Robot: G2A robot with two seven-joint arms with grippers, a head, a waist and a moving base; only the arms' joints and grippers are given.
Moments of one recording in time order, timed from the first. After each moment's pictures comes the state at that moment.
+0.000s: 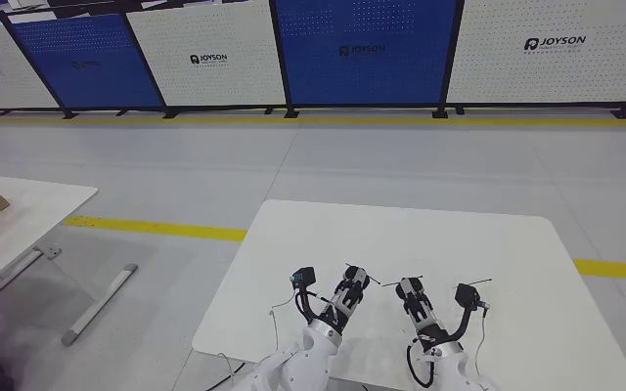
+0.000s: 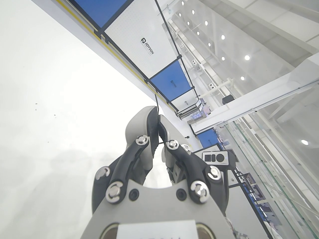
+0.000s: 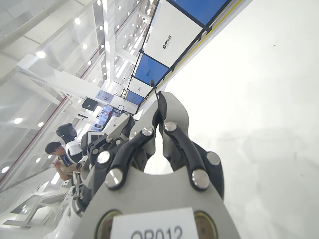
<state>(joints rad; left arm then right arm) 1.50 -1.25 -0.91 -1.70 0.23 0.04 0.31 -1.50 -1.20 0.96 -1.69 -0.21 -0.02 -0.16</state>
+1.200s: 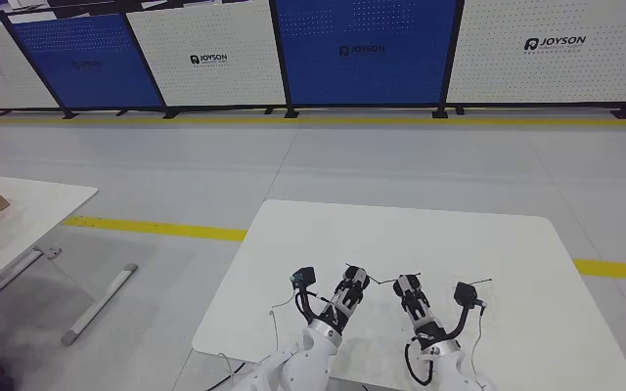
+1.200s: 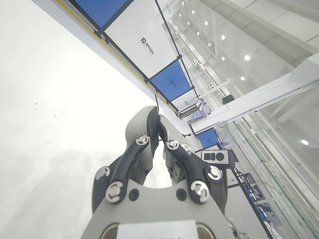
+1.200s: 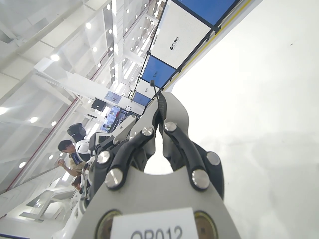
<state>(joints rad) 1.50 -1.25 -0.91 -1.70 0.23 0.04 0.31 -1.50 -1.24 0.98 -1.65 -0.22 -0.08 -0.15</state>
